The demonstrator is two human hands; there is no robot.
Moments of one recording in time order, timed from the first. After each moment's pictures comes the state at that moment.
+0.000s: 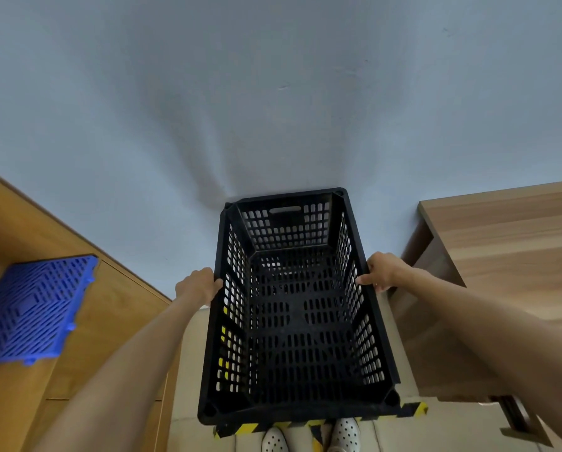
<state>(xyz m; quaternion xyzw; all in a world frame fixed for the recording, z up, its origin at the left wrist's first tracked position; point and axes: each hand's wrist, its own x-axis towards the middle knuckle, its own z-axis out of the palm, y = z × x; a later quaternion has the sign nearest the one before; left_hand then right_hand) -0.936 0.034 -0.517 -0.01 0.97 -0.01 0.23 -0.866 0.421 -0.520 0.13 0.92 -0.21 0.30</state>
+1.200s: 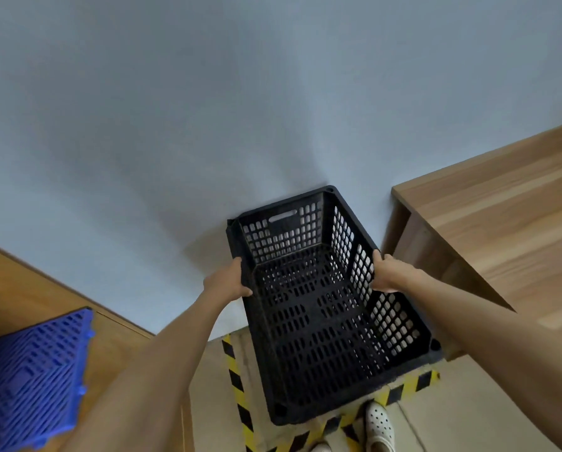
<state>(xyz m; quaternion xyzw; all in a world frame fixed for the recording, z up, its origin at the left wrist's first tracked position) -0.966 0.014 -0.488 0.19 0.95 0.00 0.24 -0.806 0.321 -0.500 0.27 0.92 -0.11 0.28</state>
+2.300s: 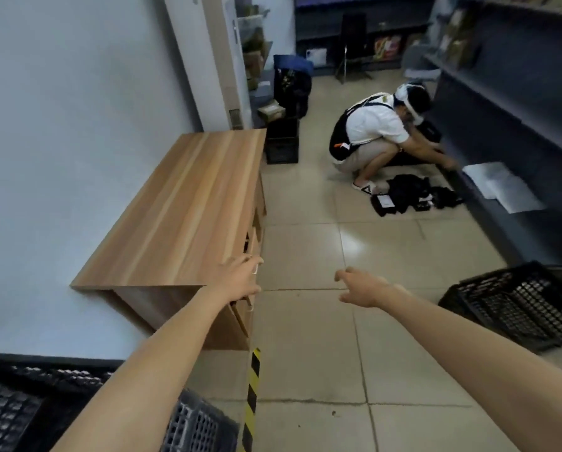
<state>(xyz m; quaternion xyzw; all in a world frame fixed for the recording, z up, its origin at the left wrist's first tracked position) -0.523 0.386 -0.434 0.81 0.56 -0.06 0.15 -0.227 0.343 -0.459 0.64 0.72 -0.23 0.10</state>
